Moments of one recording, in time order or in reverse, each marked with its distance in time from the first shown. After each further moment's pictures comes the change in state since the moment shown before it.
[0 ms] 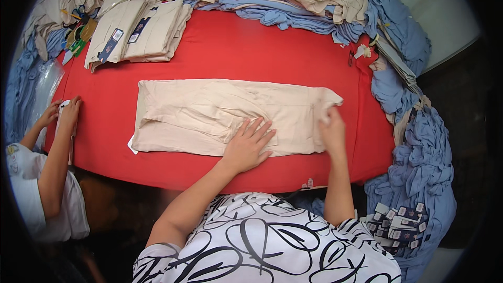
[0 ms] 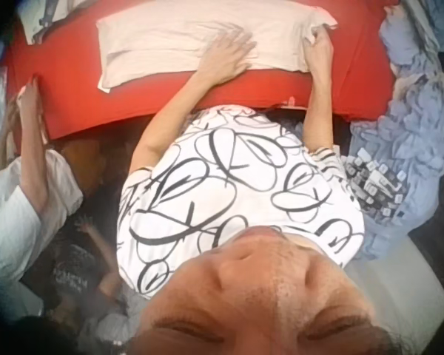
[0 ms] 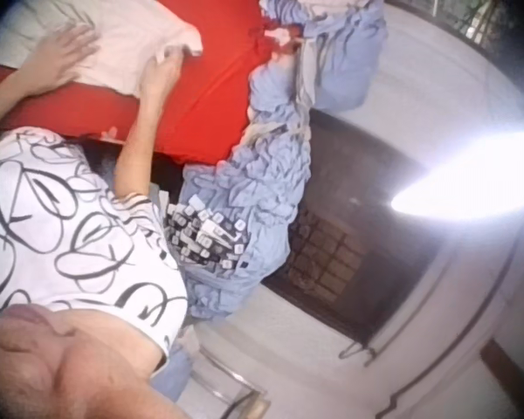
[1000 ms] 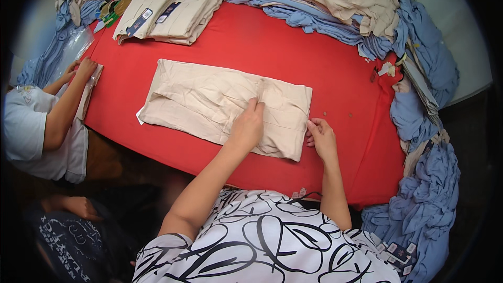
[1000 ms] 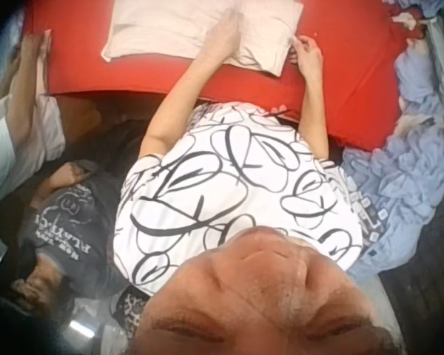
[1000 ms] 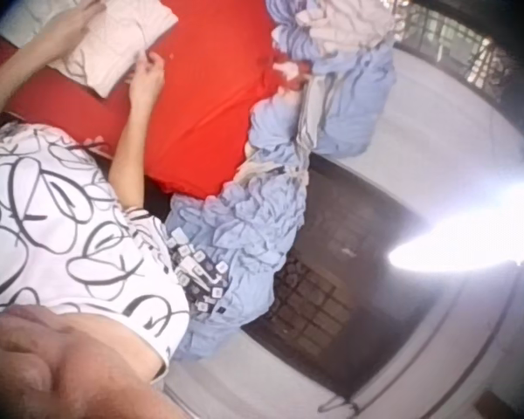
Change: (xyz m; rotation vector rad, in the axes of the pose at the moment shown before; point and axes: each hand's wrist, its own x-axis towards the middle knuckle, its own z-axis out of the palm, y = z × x) left_hand 0.048 0.017 -0.014 -0.127 0.161 -0.629; right_hand 0.012 0.020 0.031 0.438 -0.383 0.297
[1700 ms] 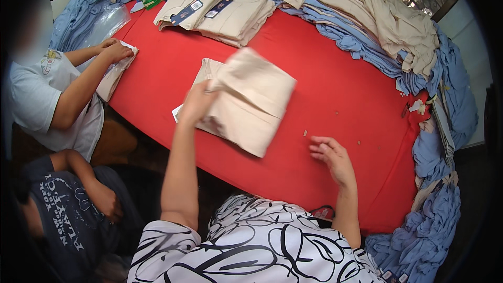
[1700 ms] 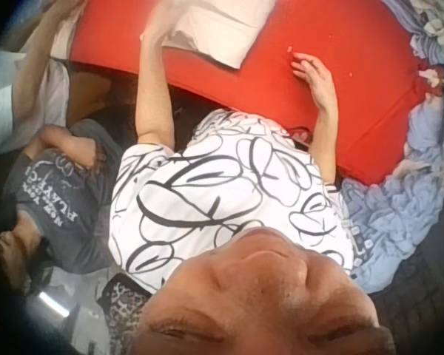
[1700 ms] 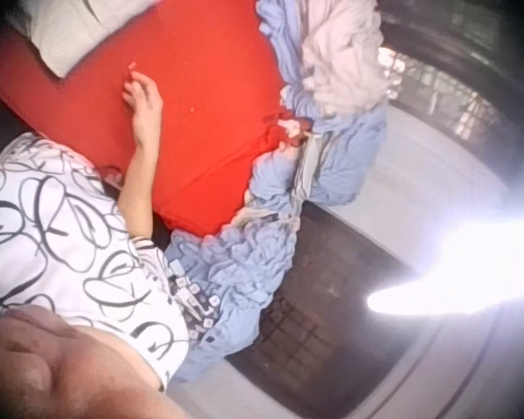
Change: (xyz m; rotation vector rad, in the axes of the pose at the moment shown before) left_hand 0.003 -0.174 -0.166 -0.259 0.067 -0.610; right_hand -0.021 -0.060 0.055 0.297 -0.516 -0.042
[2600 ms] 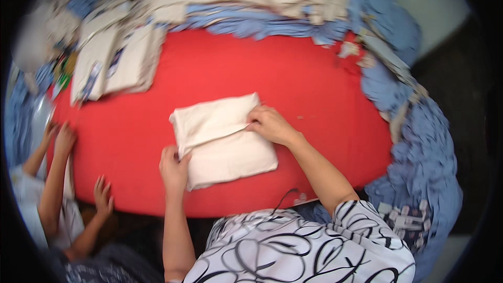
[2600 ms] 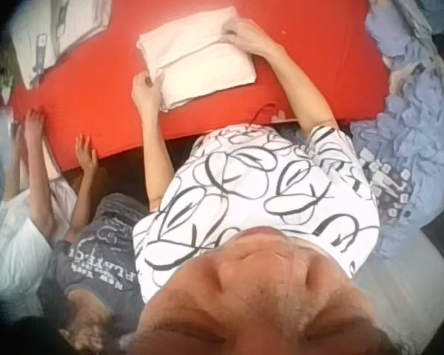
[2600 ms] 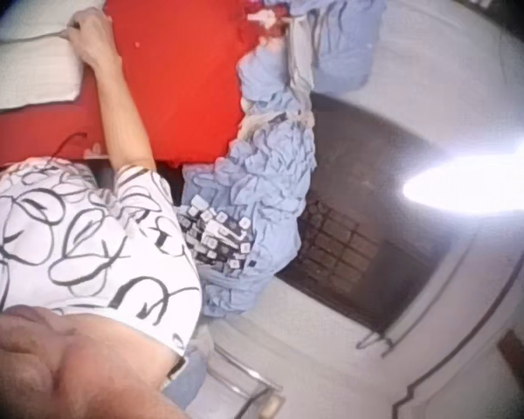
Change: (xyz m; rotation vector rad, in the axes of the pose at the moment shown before) left_hand -0.055 0.022 0.097 0.073 0.095 0.296; right_hand 0.076 -0.002 -0.038 -0.984 0.059 -0.372
